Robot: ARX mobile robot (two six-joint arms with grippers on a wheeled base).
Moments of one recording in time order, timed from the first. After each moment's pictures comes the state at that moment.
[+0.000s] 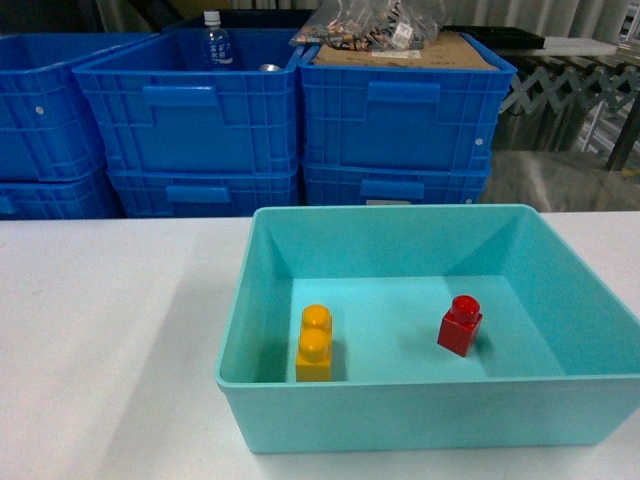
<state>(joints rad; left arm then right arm) 0.00 0.01 0.02 -0.01 0.00 0.00 0.00 0.00 0.01 0.00 0.00 0.00</state>
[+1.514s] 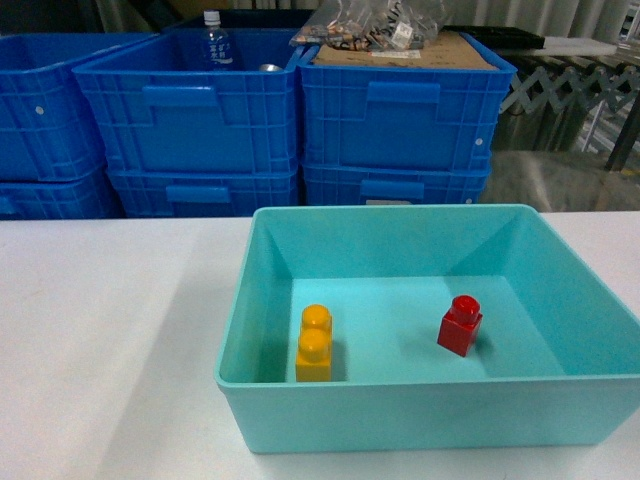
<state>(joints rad) 0.00 0.01 0.02 -0.01 0.00 0.00 0.00 0.00 0.01 0.00 0.00 0.00</state>
